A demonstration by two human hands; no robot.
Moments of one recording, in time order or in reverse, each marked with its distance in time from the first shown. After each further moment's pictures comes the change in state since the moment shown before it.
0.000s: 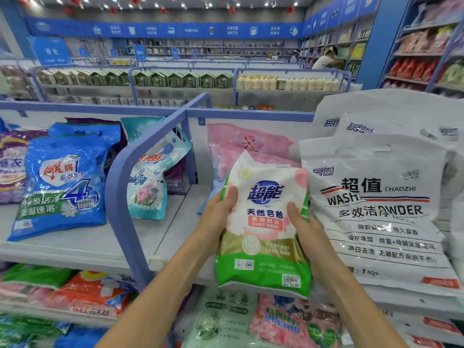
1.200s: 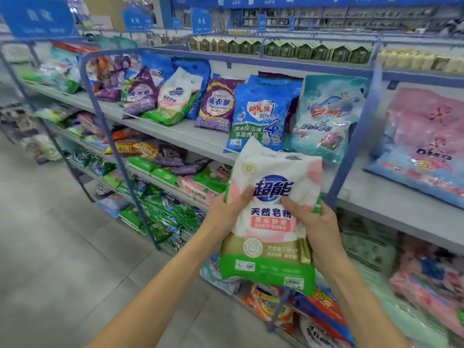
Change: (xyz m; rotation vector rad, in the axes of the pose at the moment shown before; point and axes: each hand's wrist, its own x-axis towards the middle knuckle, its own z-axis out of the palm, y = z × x) left_hand -0.288 0.021 -0.293 0.113 0.392 0.019; right_hand -0.199 0.101 0.292 0.162 -0.355 0.030
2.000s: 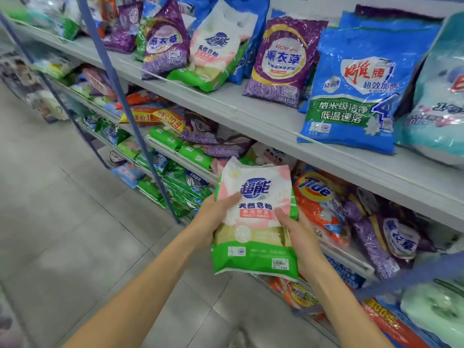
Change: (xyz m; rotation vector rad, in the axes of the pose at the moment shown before) left_hand 0.157 -0.066 -0.214 -0.101 0.142 -0.372; right_hand 0.127 0.186 0.137 -0.133 0.017 0.368
